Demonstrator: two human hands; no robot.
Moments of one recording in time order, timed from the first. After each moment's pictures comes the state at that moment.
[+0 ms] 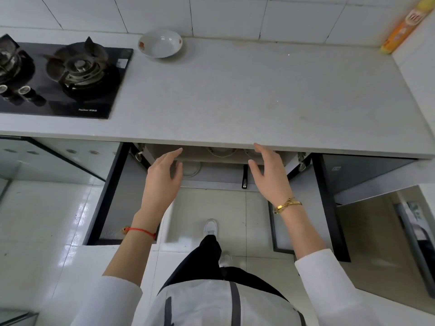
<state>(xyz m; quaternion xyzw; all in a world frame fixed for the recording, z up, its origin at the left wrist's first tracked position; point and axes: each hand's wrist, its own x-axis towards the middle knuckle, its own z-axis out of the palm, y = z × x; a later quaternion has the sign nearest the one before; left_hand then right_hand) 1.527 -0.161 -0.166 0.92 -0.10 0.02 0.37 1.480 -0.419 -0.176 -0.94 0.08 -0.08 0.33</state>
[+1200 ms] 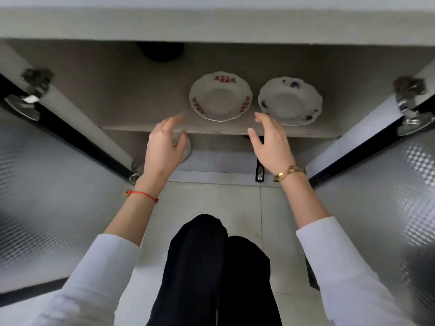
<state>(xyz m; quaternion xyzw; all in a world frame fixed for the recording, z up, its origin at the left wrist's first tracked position) 1.682 -0.240 -0.595 0.93 -0.13 0.07 0.32 1.628 -0.481 -0.594 -0.94 0.08 -0.09 0.33</state>
